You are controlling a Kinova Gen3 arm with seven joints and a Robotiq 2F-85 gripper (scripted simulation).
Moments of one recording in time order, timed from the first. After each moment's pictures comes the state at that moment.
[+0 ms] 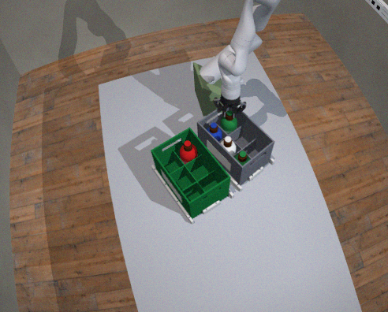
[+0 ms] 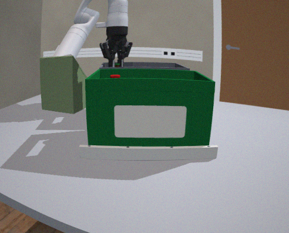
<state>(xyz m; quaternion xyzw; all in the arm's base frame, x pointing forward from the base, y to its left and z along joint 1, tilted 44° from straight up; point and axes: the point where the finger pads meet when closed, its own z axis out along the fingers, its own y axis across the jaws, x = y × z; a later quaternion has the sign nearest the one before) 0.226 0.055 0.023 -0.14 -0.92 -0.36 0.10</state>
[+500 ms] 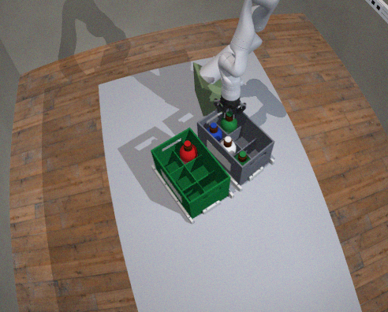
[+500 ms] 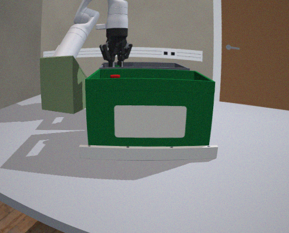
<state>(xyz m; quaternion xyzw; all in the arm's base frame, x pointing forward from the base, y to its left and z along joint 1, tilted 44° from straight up) 0.225 0.060 0.018 -0.14 -0.92 -0.36 0.10</state>
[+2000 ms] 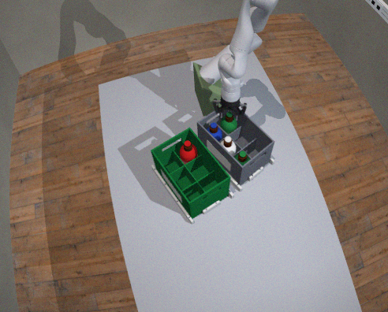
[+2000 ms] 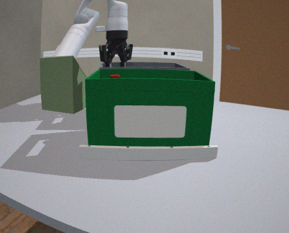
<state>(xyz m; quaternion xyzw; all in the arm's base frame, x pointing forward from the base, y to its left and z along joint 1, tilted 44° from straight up) 0.224 0.065 0.012 -0.14 -0.92 -0.36 0.10</state>
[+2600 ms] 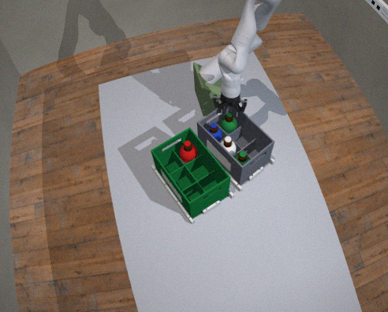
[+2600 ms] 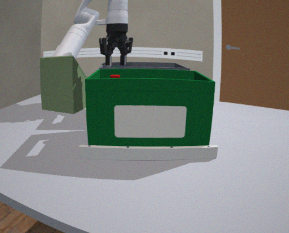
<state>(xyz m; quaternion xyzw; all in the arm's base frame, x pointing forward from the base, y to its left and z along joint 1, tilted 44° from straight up) 0.226 0.048 0.030 -0.14 -0.92 -0.36 0.10</state>
